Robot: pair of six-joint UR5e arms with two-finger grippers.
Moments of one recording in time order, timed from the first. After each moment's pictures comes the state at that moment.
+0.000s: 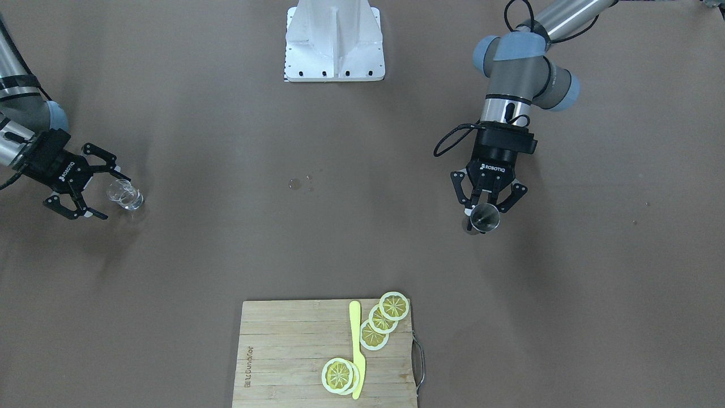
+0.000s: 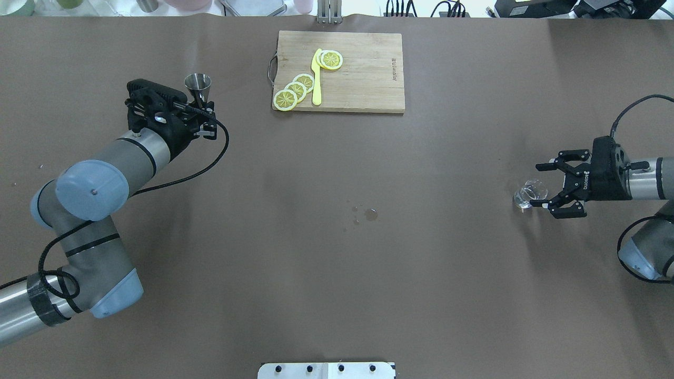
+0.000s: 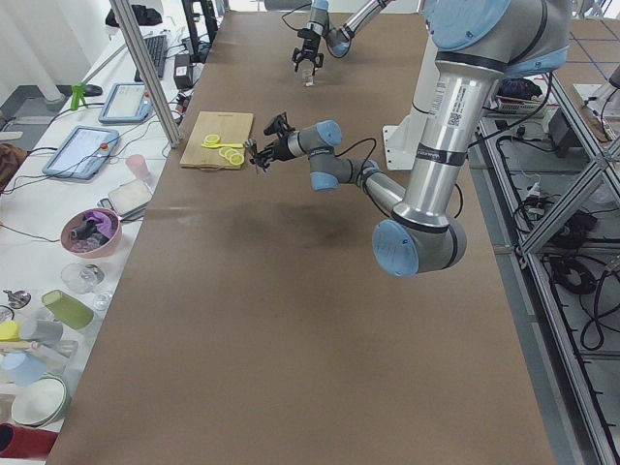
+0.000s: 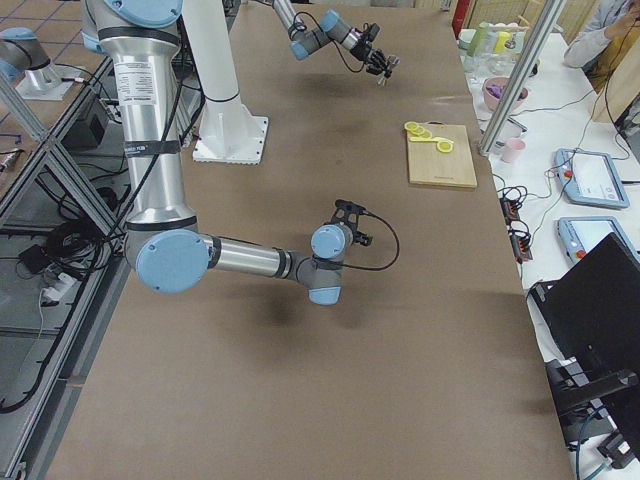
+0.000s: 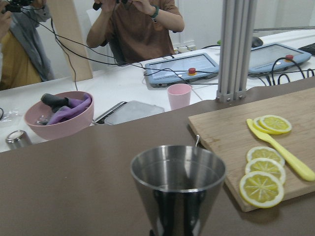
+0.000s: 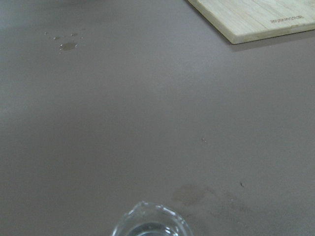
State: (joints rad) left arm -0.59 -1.89 -1.67 -2.50 -1.20 -0.78; right arm 0.89 -1.48 1.20 0.17 2.21 0.16
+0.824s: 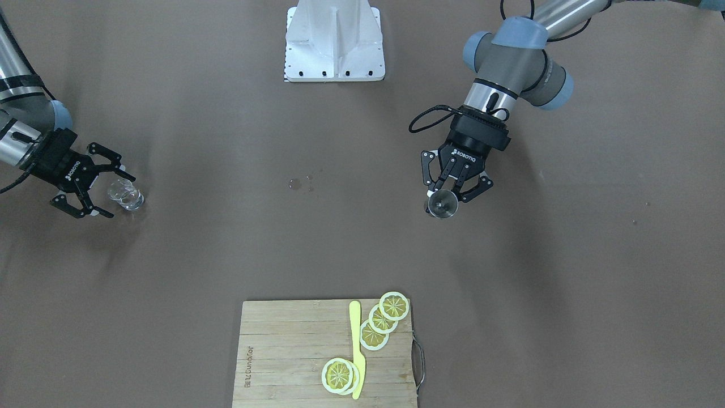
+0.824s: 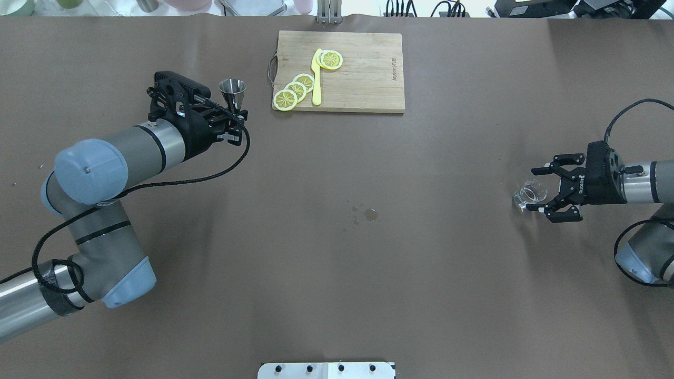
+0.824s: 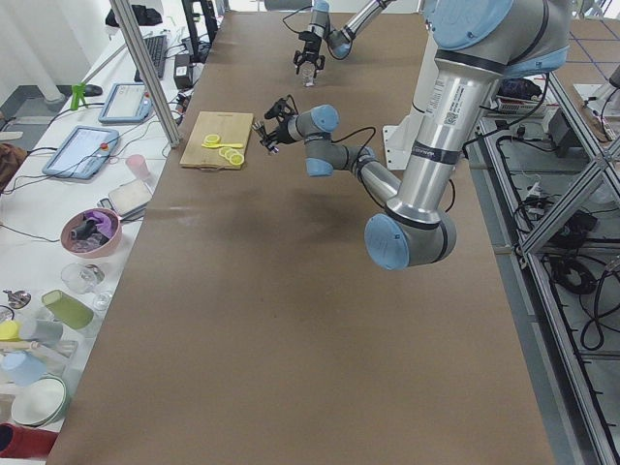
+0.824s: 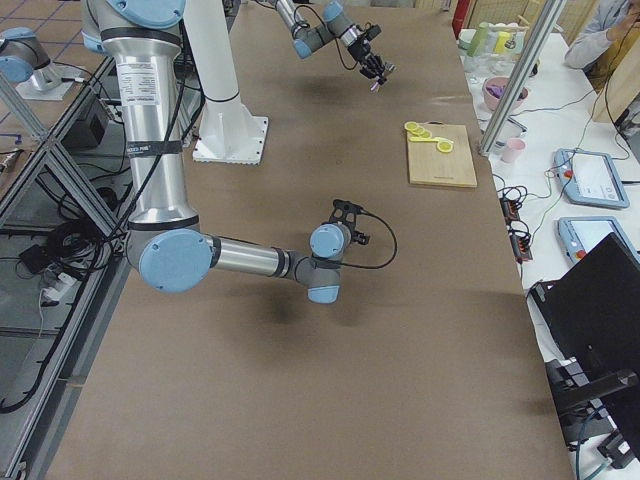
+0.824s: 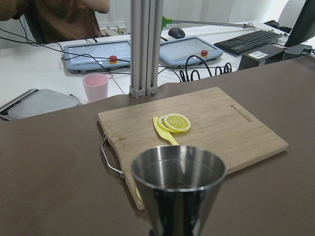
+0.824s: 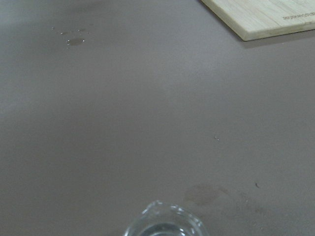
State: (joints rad) left arm -0.60 -1.95 -1.70 -2.50 -1.40 -0.77; right arm 0.87 -1.48 1.20 0.18 2.20 0.15
